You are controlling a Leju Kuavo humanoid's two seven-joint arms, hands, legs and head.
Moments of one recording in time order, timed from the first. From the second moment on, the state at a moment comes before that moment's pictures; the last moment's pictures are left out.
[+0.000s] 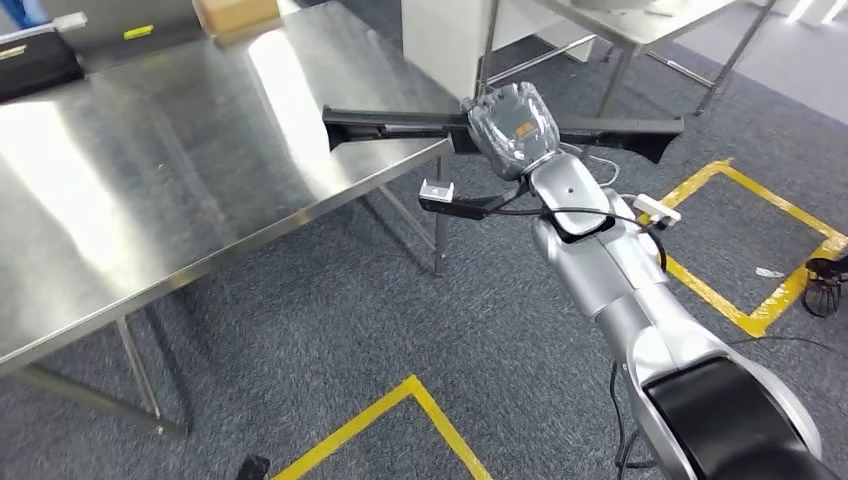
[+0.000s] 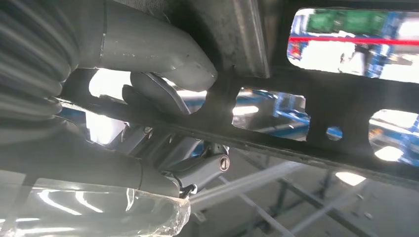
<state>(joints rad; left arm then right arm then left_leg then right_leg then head) -0.16 -0.14 0.50 -0.20 -0.66 0.17 -0.32 -1.04 0.00 0.57 -0.75 1.43 -0.38 -0.11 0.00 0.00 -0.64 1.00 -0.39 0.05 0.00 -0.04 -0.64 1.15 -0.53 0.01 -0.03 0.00</state>
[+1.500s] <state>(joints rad) -0.15 -0.14 0.51 -0.20 -0.68 0.16 -0.30 -1.05 -0.04 0.55 -0.74 1.41 -0.36 -0.15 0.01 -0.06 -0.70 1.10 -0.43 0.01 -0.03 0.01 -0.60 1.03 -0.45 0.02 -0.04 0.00</state>
